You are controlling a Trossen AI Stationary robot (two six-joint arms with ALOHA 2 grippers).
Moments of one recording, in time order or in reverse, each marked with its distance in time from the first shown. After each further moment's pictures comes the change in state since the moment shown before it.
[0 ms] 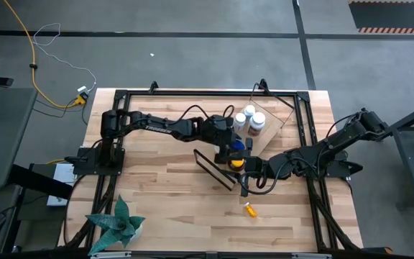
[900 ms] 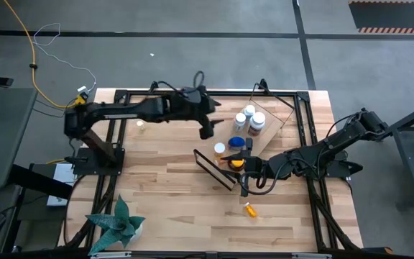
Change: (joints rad) left arm 0.099 -0.393 -0.018 -0.292 -0.217 -0.114; right arm 0.000 0.000 0.000 -0.010 0.000 0.003
